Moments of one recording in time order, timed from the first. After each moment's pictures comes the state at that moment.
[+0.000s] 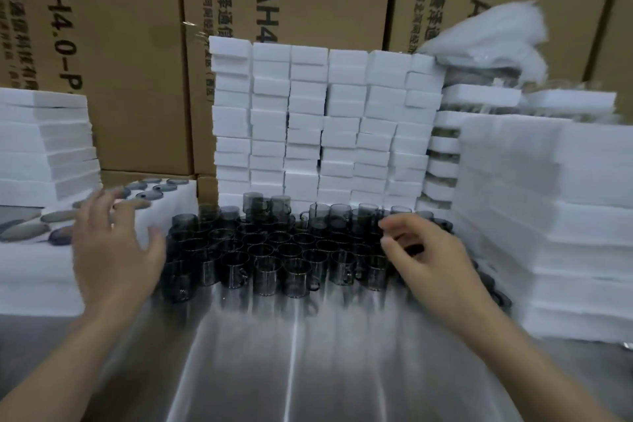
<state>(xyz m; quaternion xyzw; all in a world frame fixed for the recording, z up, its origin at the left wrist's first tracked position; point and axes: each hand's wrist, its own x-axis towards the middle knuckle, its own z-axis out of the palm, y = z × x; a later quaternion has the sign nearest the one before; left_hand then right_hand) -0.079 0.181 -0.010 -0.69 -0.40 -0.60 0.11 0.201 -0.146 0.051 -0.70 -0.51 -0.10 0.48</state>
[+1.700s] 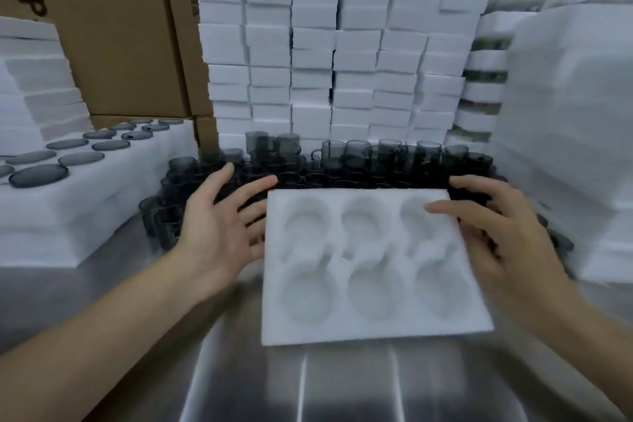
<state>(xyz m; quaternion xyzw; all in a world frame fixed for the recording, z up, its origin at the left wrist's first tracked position) 0.003 0.094 -0.018 -0.48 -0.19 -0.31 -0.80 0.249 -0.160 -0.024 -0.70 -0.56 -0.26 0.36</state>
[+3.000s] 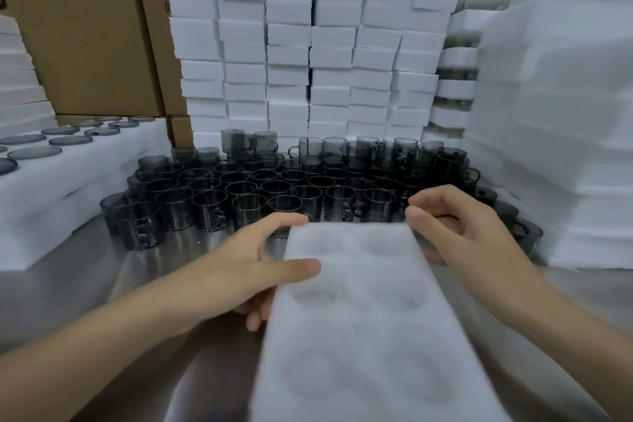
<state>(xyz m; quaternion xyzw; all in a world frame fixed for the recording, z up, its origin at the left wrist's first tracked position) 0.007 0.040 -0.028 -0.80 -0.19 -0.12 -0.55 0.236 -0.156 -0.028 -0.67 -0.43 0.06 0.60</state>
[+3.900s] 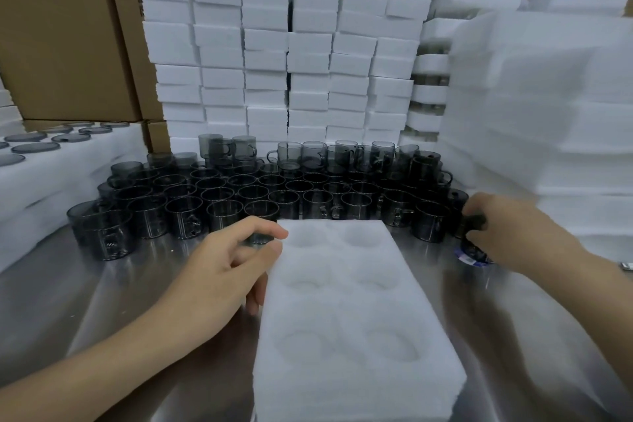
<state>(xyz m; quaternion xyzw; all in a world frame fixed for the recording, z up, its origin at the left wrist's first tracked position) 0.023 0.032 -0.052 -0.80 -0.13 -0.33 -0.47 0.325 -0.197 0.001 -0.95 -0.28 -0.07 0.11</state>
